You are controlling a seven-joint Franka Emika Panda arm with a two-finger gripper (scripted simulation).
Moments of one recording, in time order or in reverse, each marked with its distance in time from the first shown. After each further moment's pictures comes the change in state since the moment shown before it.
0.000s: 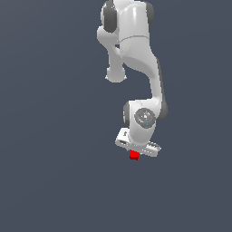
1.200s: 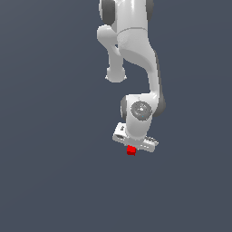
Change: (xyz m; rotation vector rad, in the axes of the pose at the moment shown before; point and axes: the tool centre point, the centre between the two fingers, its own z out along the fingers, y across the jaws) arm -0.012 0.018 -0.016 -0.001 -0.001 0.000
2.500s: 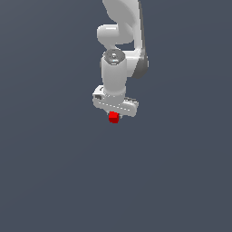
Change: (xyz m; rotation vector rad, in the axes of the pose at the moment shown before) arm -0.080 0.120 -0.119 0.002 0.001 0.001
